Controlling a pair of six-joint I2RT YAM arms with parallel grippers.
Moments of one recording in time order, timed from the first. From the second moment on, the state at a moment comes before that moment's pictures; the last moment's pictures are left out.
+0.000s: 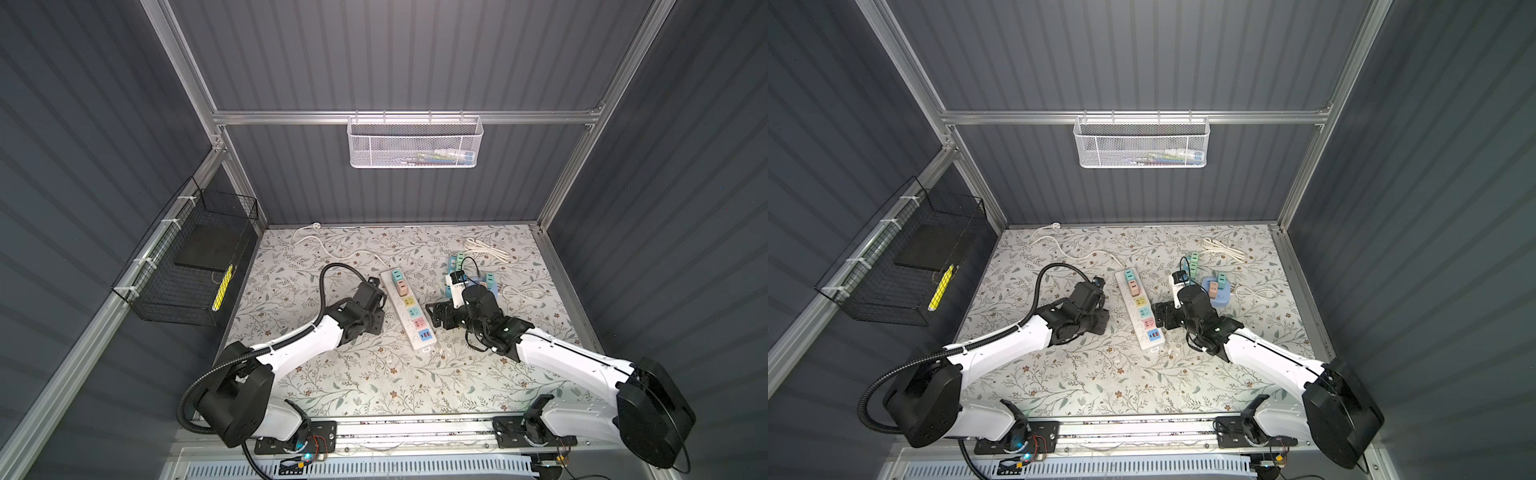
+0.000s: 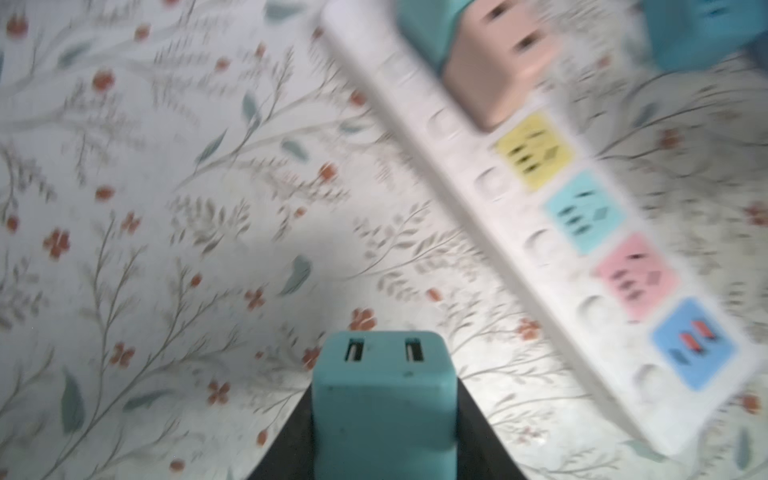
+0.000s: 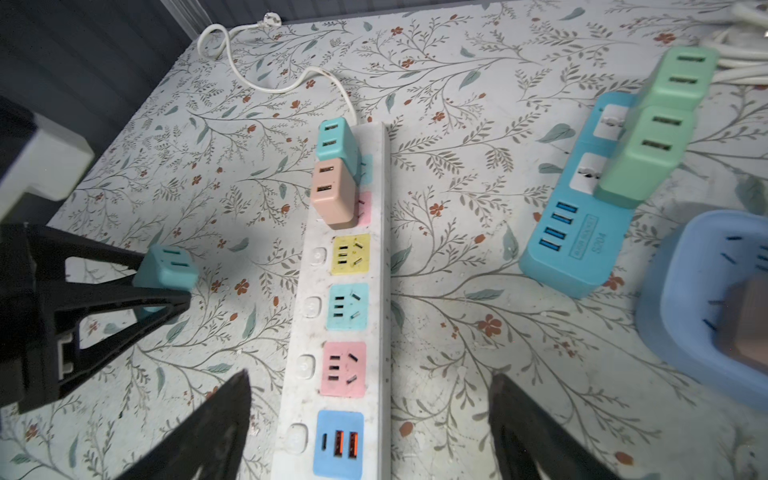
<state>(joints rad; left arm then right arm) -0.74 1.40 0.84 -0.31 -0.17 -0.25 0.67 1.24 0.66 0.00 0.02 0.37</state>
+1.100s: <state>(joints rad) -0.93 1.34 0.65 0.26 -0.11 0.03 0.59 1.31 0.64 0.24 -0.53 0.53</state>
